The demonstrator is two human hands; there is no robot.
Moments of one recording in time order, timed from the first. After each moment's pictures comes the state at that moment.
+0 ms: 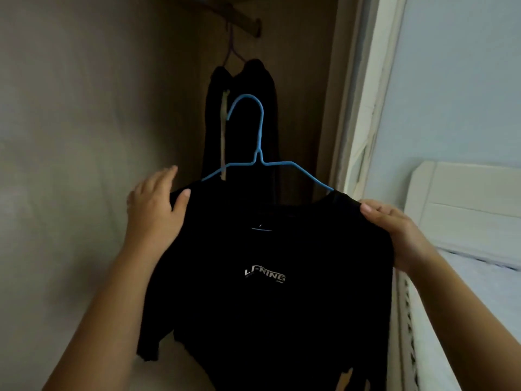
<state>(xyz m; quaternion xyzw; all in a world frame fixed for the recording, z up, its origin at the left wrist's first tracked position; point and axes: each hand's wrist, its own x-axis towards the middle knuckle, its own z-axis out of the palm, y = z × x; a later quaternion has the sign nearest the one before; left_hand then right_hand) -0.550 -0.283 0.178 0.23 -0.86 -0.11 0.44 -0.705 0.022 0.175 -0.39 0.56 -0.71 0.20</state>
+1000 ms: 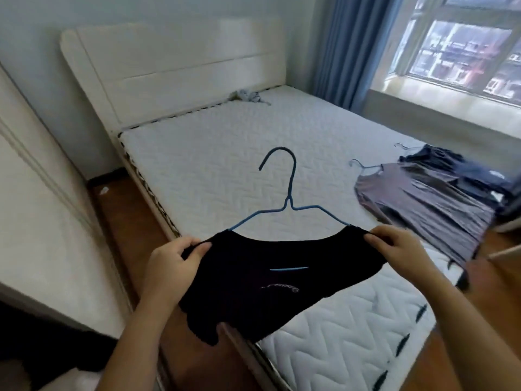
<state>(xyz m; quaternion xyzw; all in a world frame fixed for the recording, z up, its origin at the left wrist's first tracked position) -0.534 0.127 -0.012 -0.22 -0.88 -0.42 -0.03 -0.339 0.427 -0.019 0.30 0.88 -0.33 -0.15</state>
